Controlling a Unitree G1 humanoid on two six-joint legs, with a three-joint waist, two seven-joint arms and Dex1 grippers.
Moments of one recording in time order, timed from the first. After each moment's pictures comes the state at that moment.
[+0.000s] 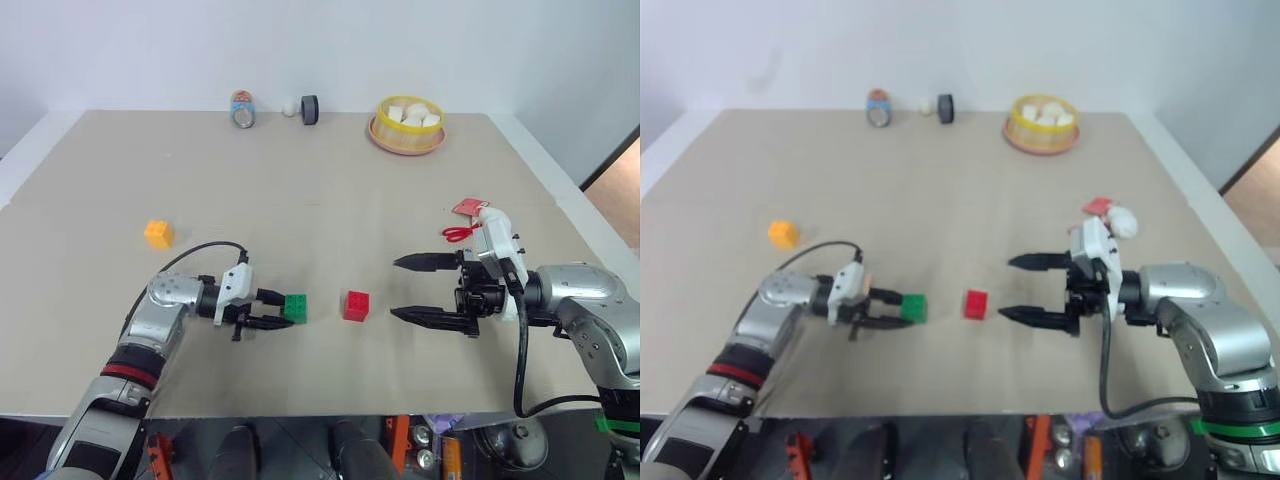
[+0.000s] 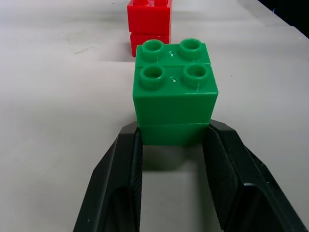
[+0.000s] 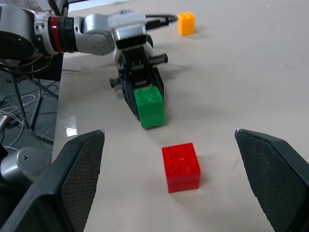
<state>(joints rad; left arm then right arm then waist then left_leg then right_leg) -0.55 0.45 -0.19 0.49 -0.21 -0.22 -1.43 -0.33 -0.85 -0.11 -0.28 0.64 0.56 1.21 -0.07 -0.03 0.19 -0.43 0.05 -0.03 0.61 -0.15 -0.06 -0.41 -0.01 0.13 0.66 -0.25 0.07</state>
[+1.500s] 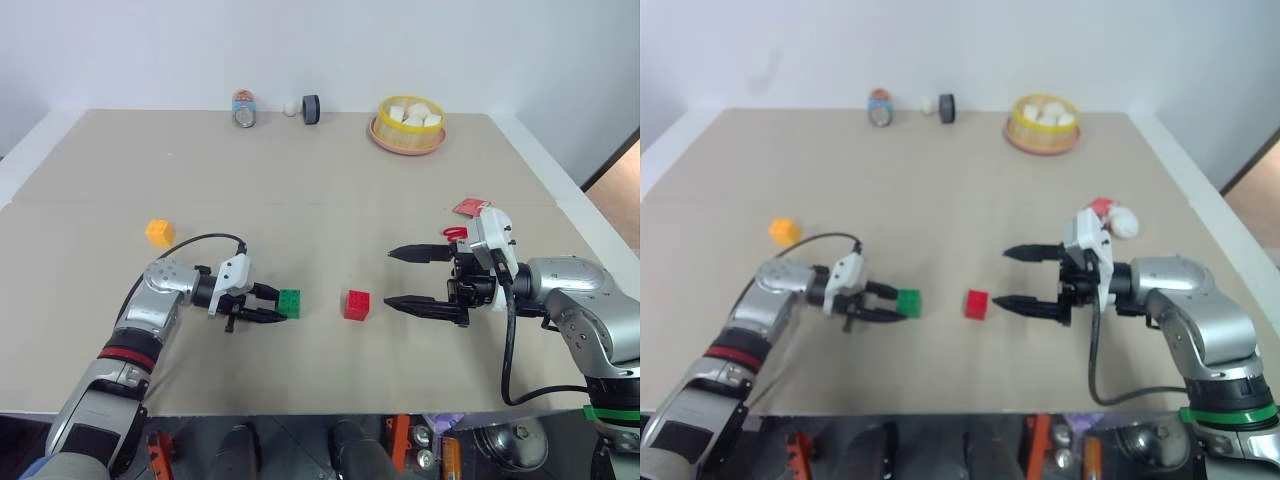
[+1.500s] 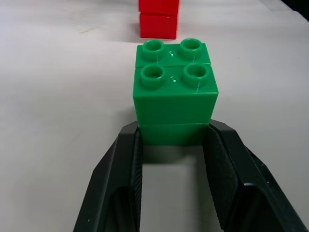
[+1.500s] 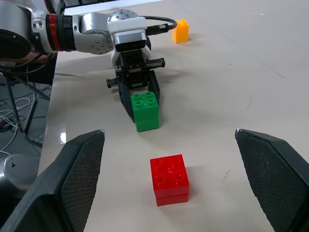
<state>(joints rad) -0.64 0.48 -0.19 0.59 -0.20 -0.19 -1.49 -0.37 -0.82 -0.08 -0.24 0.62 0.54 1.19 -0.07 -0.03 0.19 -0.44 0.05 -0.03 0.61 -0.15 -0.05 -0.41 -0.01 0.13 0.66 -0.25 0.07</state>
